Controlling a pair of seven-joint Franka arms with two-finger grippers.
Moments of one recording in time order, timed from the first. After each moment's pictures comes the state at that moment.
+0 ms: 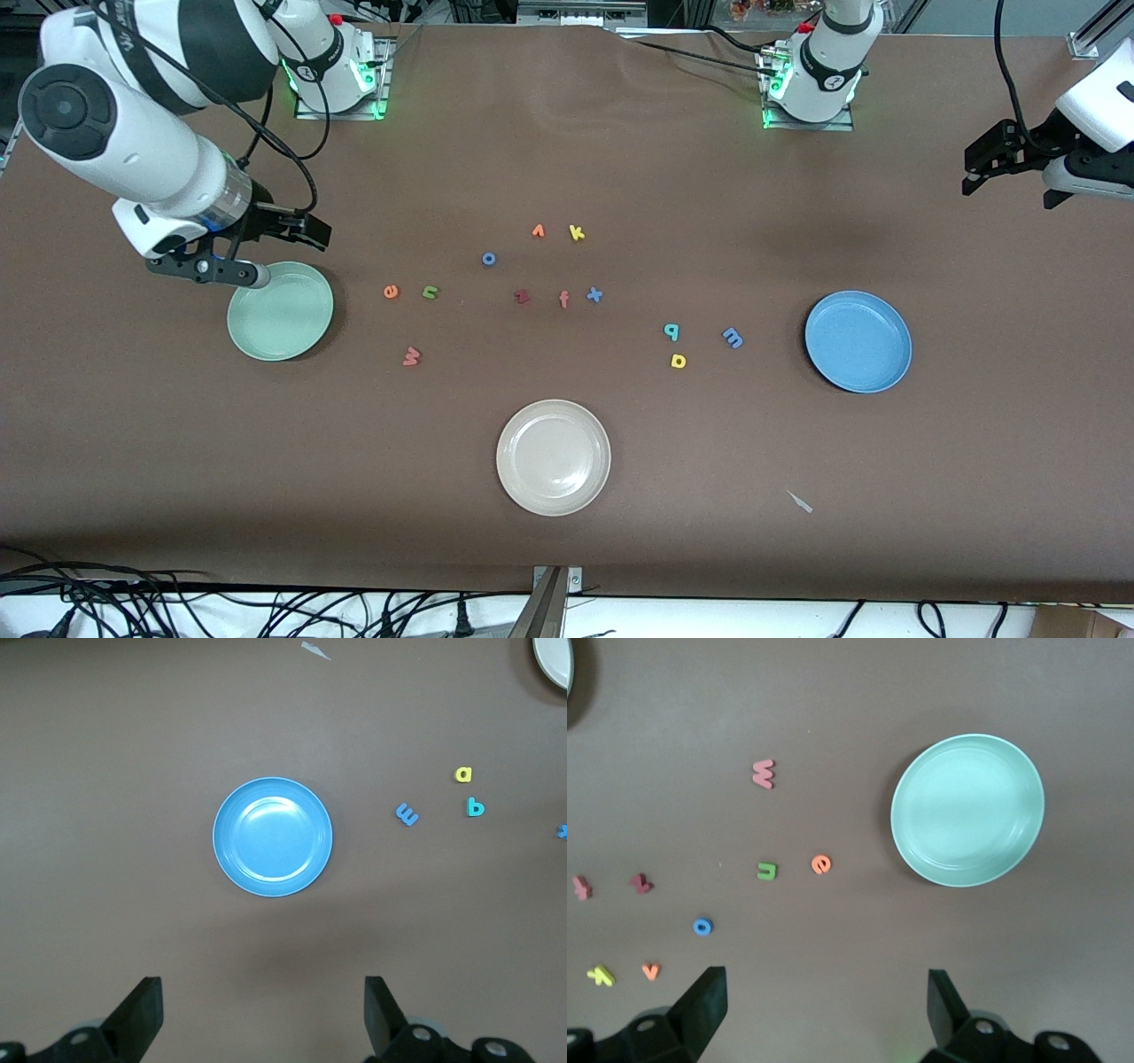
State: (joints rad) left arm 0.22 -0.15 -0.21 -1.77 -0.01 1.63 0.21; right arm 0.02 0.11 0.27 -1.76 -0.01 1.73 0.44
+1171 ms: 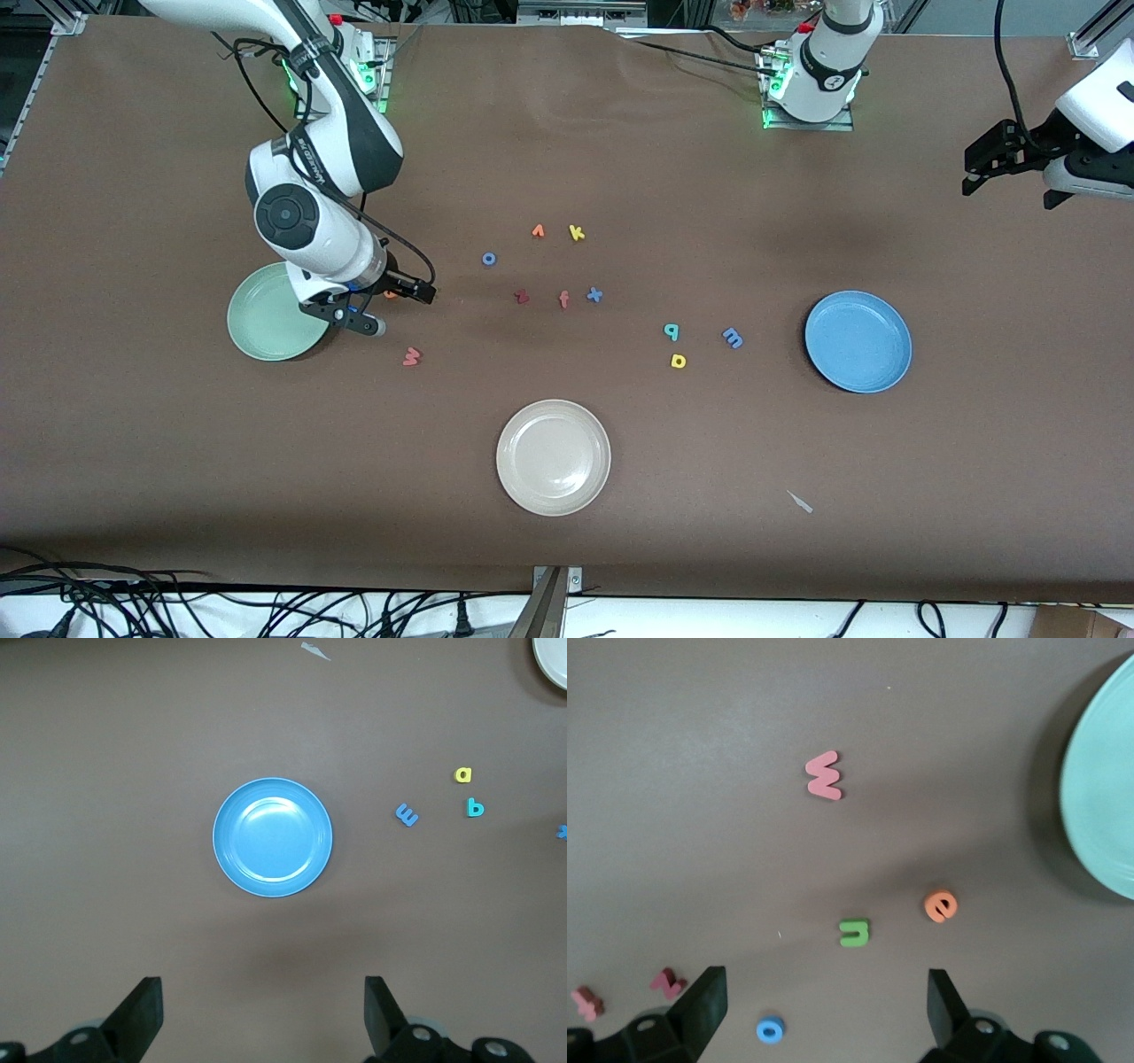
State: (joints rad) left arm 0.22 -0.15 -0.21 -1.77 -0.01 1.63 0.21; right arm 0.13 0.35 0.30 -1.95 -0.01 2.21 0.78
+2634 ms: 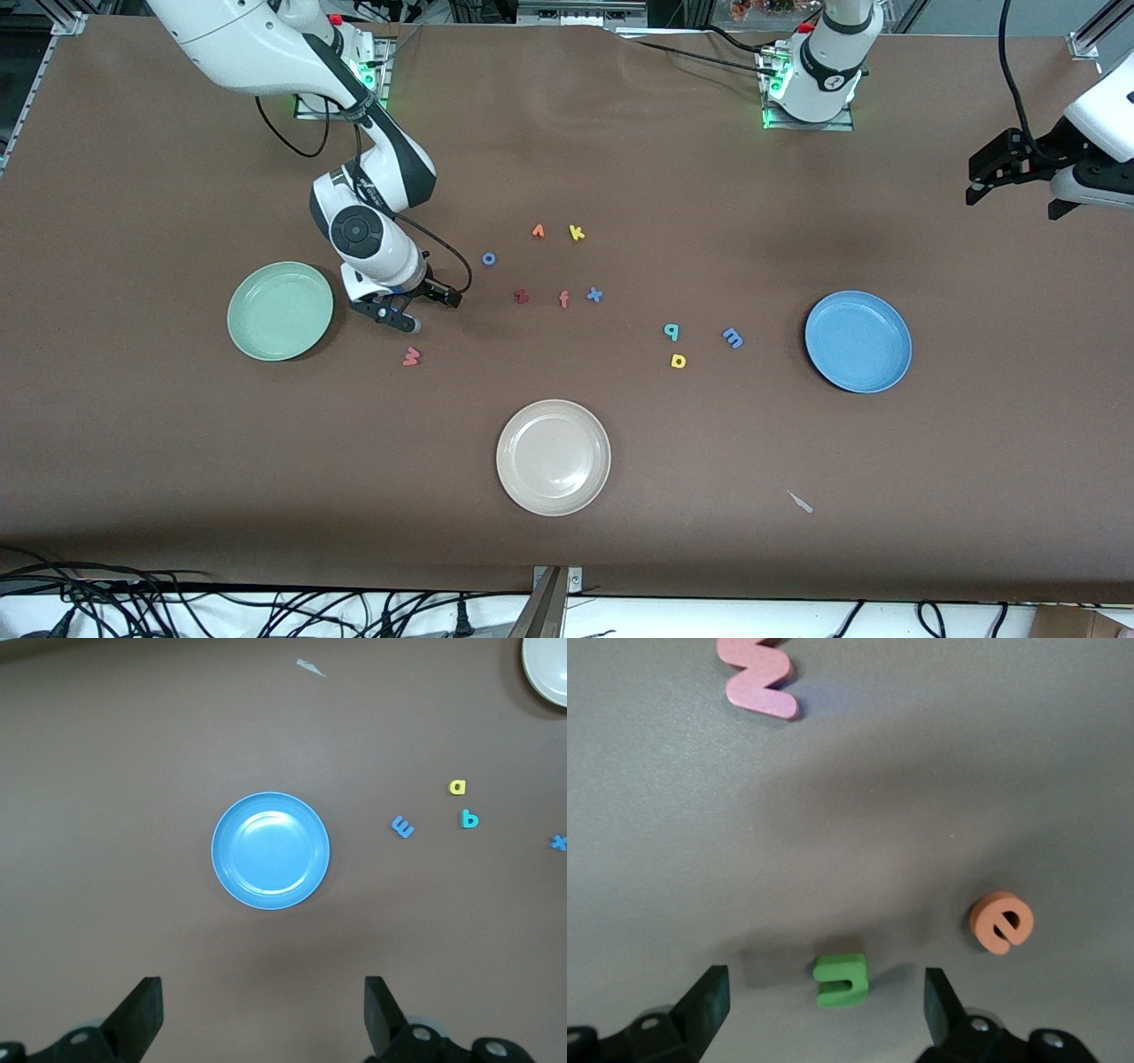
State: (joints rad) left arm 0.22 -0.11 -0.23 -1.71 -0.01 1.63 0.21; right arm 0.17 0.51 0.30 -2.10 -0.14 2.49 0.94
